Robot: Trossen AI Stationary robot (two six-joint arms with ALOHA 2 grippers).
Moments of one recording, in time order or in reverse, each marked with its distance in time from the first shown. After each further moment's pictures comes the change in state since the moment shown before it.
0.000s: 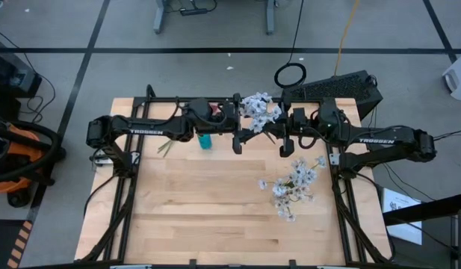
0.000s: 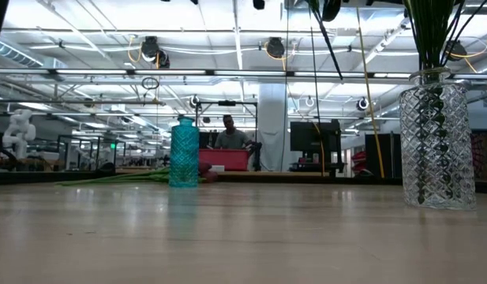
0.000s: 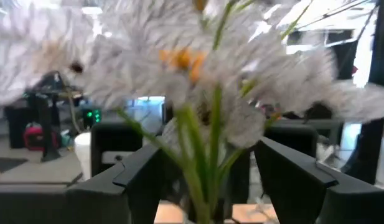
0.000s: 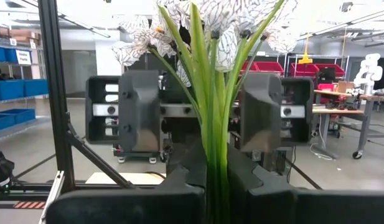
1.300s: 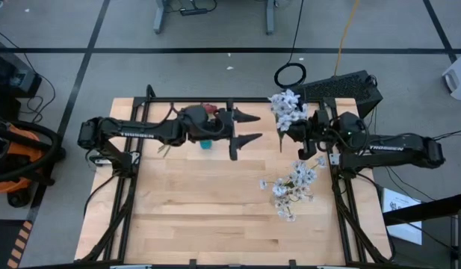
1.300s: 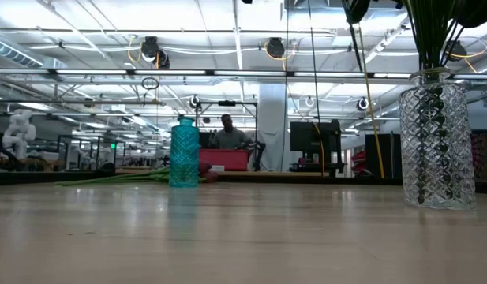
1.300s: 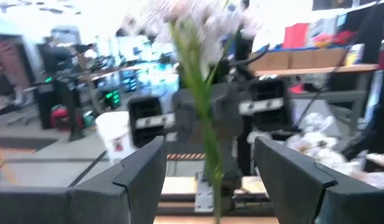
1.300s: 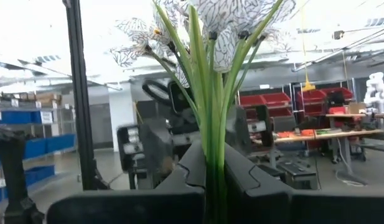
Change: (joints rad) left arm -0.065 -0.076 -0.030 -0.160 -0.134 0.078; right arm -0.003 -0.209 -0.218 0.204 -0.003 0.166
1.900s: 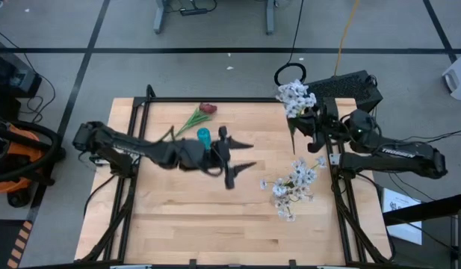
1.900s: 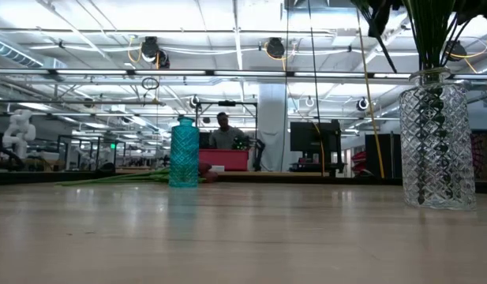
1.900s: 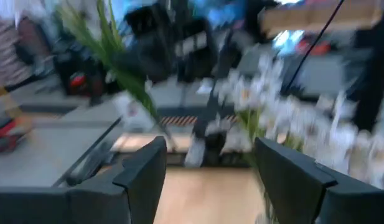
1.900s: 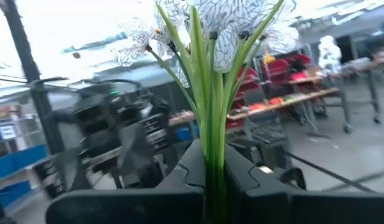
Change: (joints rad) left arm -0.248 -0.027 -0.030 -0.158 -0.335 0.008; right arm -0.082 -0.202 -0.002 -0.309 0.070 0.132
